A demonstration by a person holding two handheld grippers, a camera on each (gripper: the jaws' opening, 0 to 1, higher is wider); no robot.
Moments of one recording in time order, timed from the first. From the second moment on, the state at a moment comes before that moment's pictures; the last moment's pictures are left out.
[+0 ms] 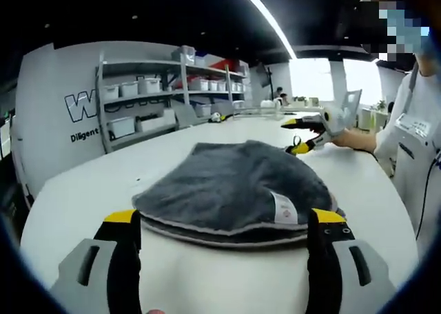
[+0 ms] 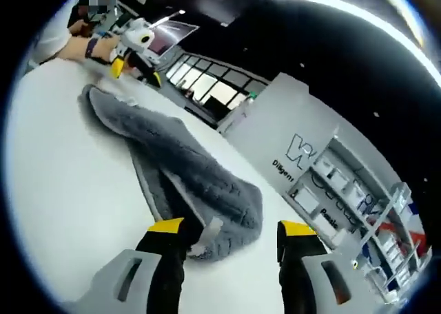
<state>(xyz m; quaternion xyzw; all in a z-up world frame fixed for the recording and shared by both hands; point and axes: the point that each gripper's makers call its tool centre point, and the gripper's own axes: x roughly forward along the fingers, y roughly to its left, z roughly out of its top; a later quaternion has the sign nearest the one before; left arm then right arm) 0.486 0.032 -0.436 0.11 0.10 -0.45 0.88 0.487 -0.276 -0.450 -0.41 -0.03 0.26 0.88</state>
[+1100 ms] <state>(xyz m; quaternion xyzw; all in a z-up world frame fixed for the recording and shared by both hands) 0.488 0.039 -0.432 0.11 0.10 -0.43 0.89 0.485 -0.270 -0.466 -0.54 -0.03 0.26 0.80</state>
